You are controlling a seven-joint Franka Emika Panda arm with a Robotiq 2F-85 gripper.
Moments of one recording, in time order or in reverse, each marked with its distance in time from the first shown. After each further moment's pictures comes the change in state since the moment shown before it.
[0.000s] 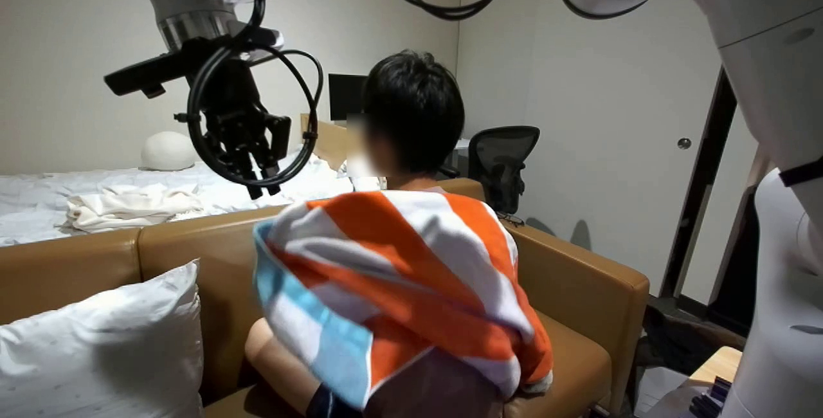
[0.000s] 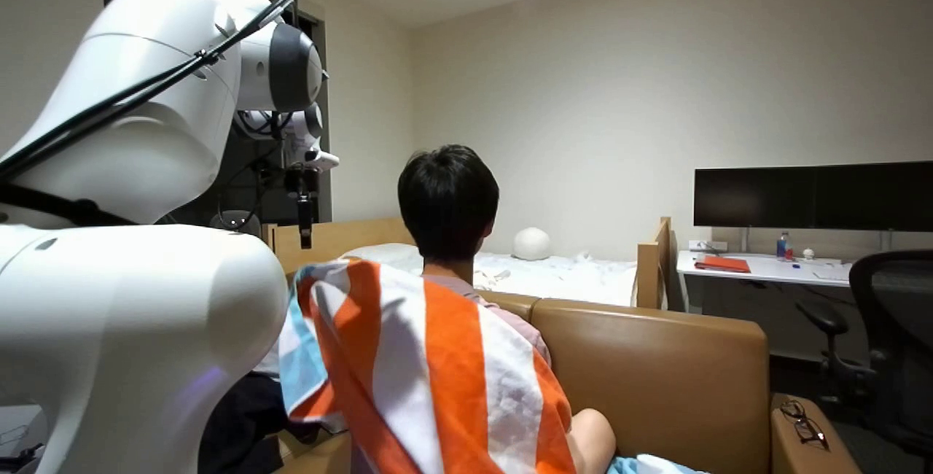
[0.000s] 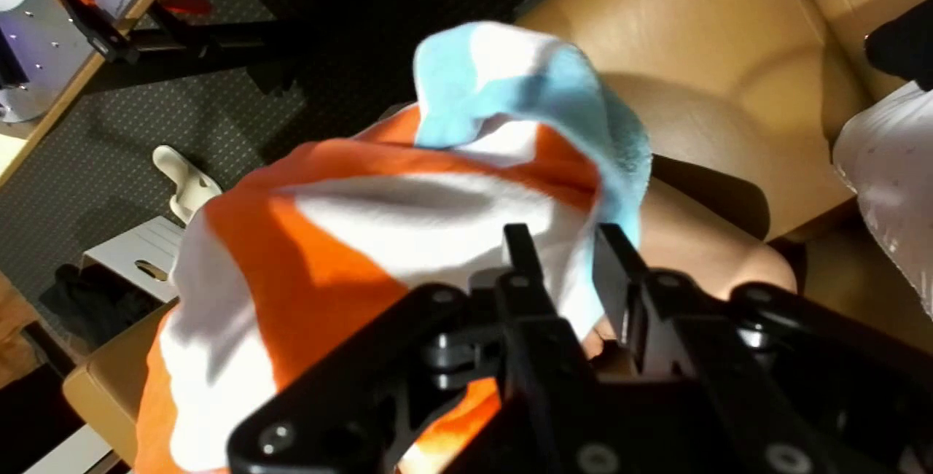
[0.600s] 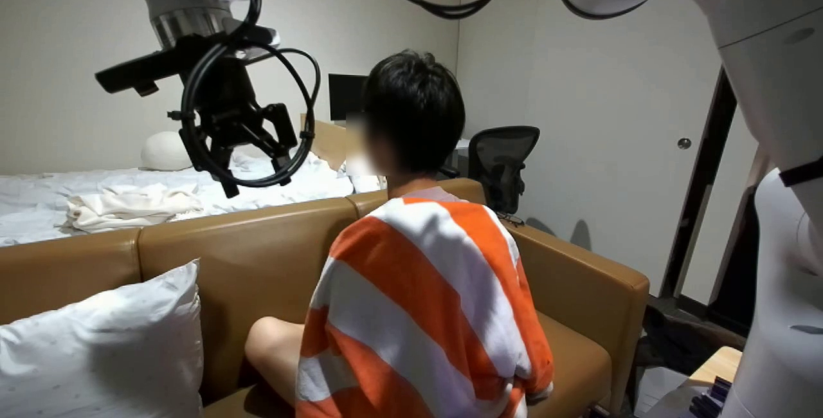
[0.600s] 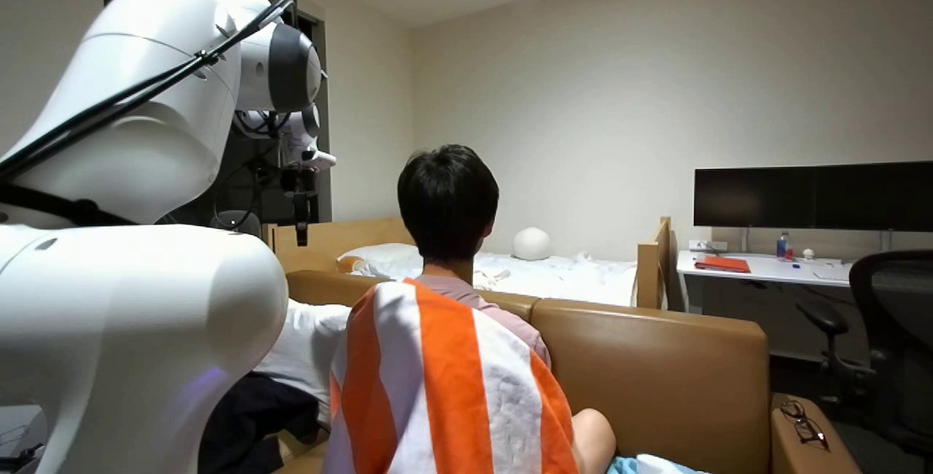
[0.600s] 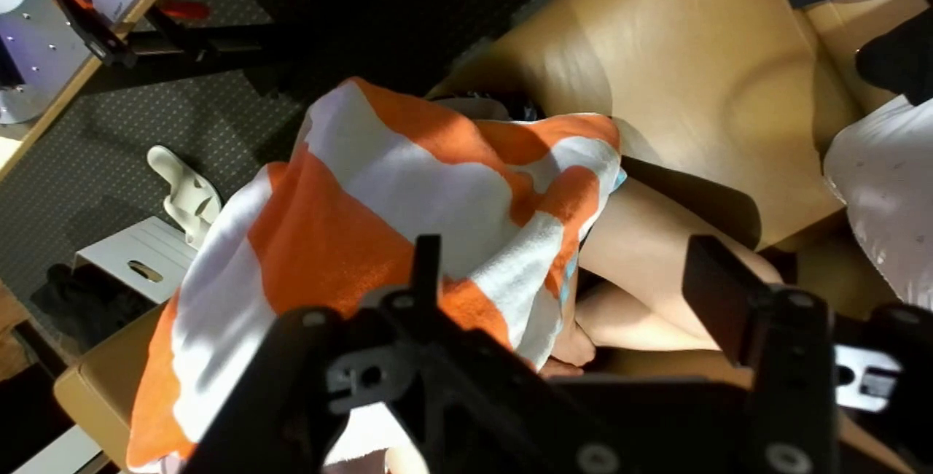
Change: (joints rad) arm 0.000 0.000 0.013 0.002 0.002 0.000 -0.002
